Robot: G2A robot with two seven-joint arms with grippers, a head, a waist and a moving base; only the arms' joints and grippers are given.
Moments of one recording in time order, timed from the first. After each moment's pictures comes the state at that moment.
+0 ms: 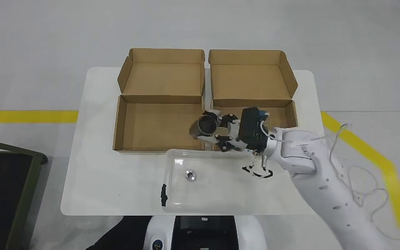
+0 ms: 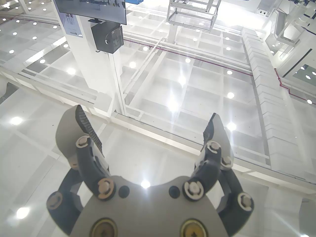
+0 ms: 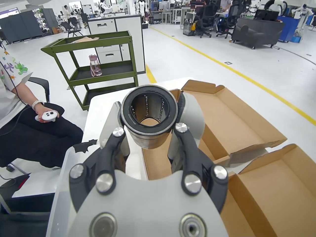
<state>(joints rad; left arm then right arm) -0.37 -0.34 -0.25 -1.16 3.07 0.41 0.06 -1.00 -1.09 1.05 -1.78 -0.85 -0.77 0.20</state>
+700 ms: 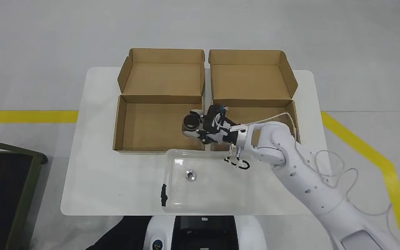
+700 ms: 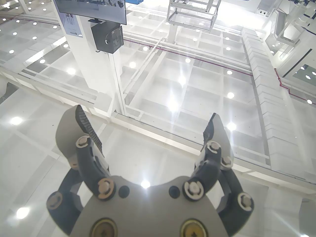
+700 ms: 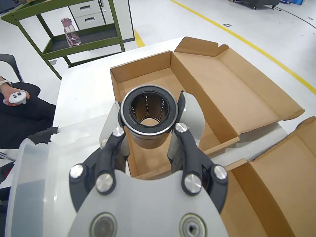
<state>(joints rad) -0.37 -0.34 -0.25 -1.16 3.07 0.41 0.06 -0.82 -1.17 0.83 -1.56 -0.96 -0.61 0.24</state>
